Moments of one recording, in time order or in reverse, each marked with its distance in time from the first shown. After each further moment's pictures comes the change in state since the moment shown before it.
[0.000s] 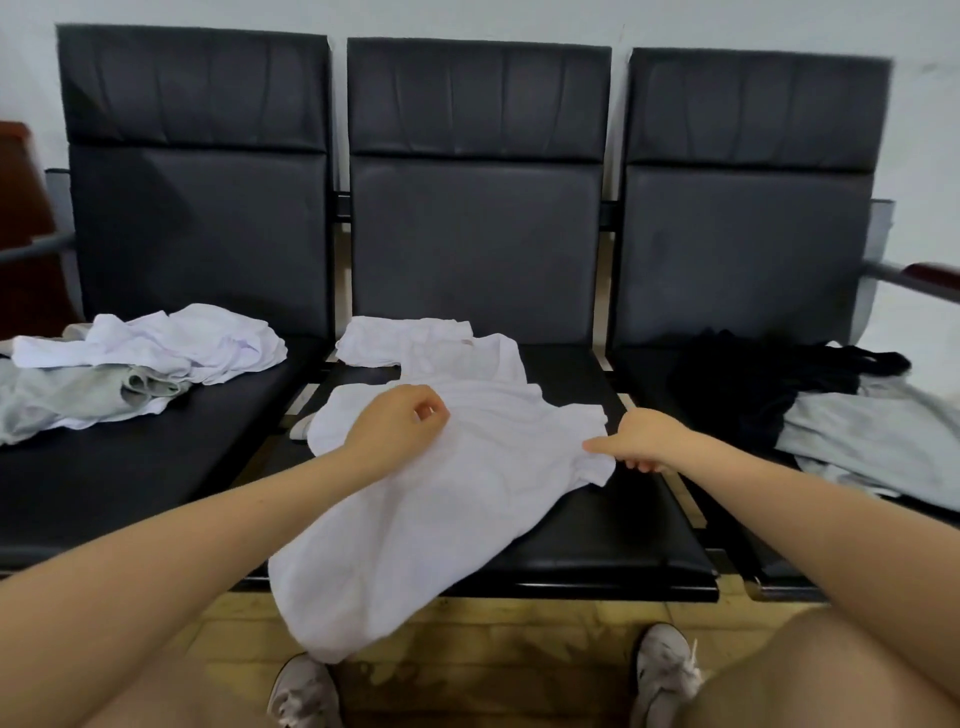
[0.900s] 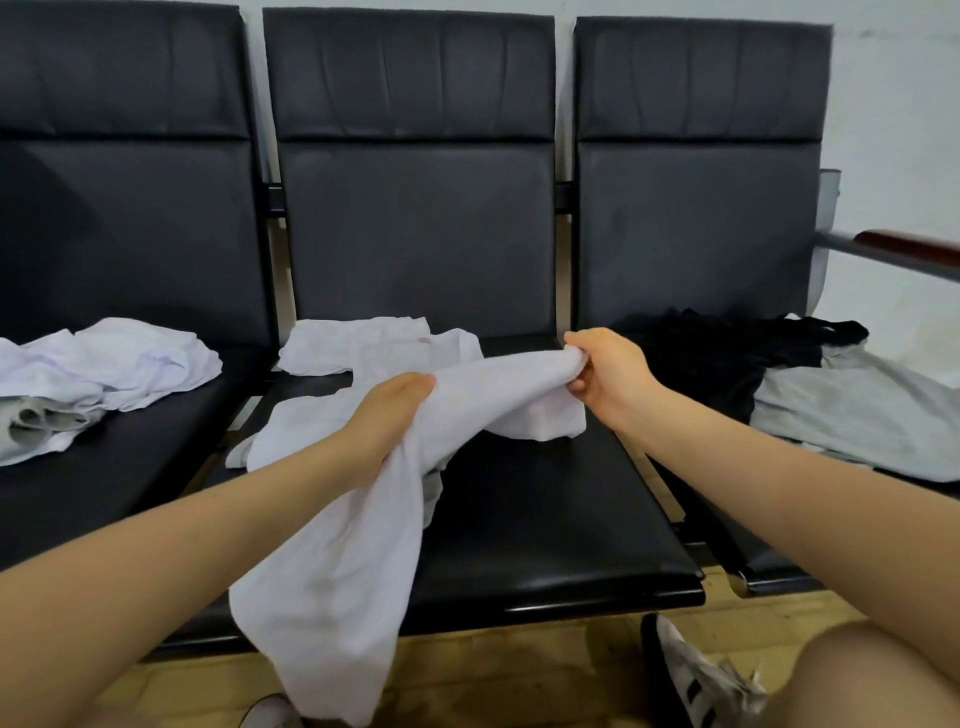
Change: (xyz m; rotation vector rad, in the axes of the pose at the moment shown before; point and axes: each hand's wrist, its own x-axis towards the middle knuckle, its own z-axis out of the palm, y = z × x) left_hand 0.032 0.037 0.025 -0.714 -0.100 -0.254; right_hand -0.002 -0.035 -0.029 1.506 0.180 -0.065
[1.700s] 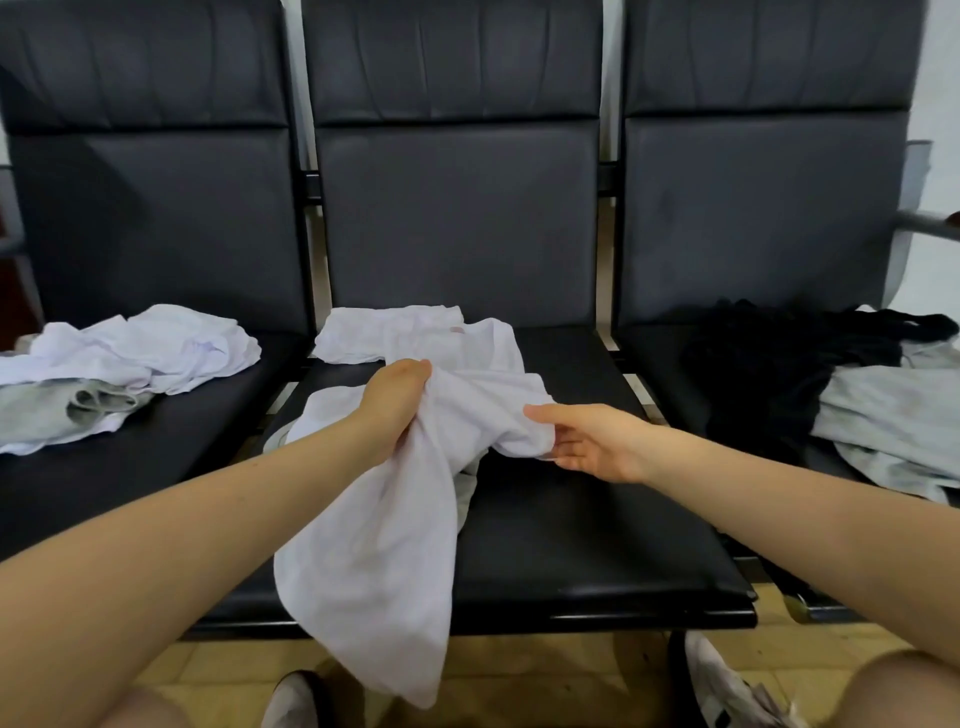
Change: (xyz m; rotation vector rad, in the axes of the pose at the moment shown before) left_hand 0.037 -0.020 -0.016 -0.068 0.210 -0.205; right_hand 0.007 0.060 0.004 -0.308 -0.420 0.403
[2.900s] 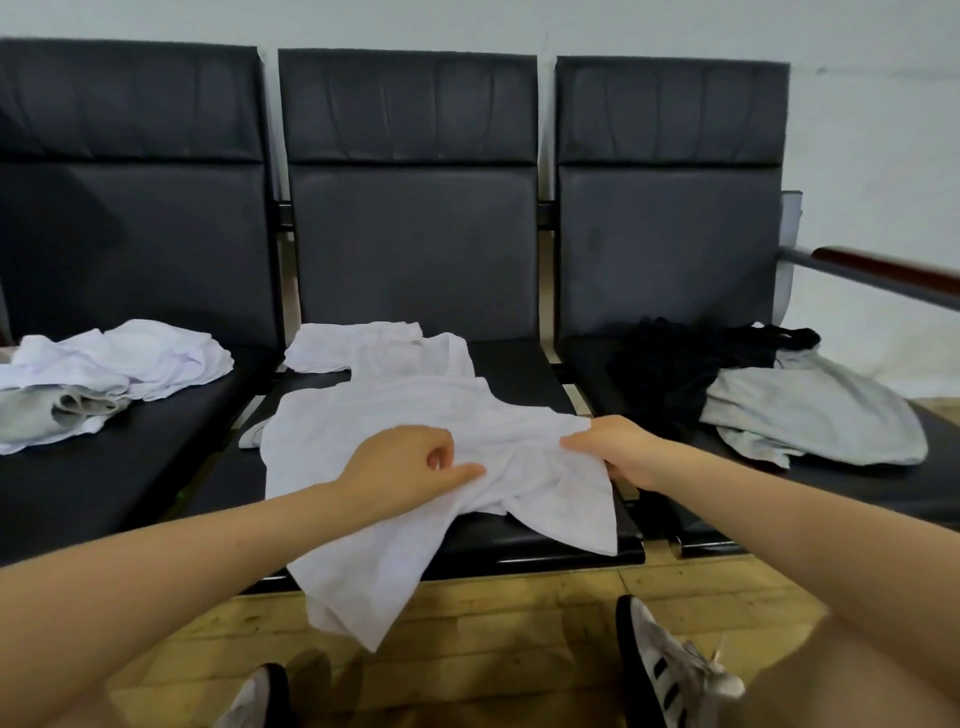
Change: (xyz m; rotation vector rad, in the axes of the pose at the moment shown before) left_hand -0.119 -0.011 0.012 1.003 -0.230 0.678; right_hand -0.085 0.022 -0.052 -0.284 0.334 -0.067
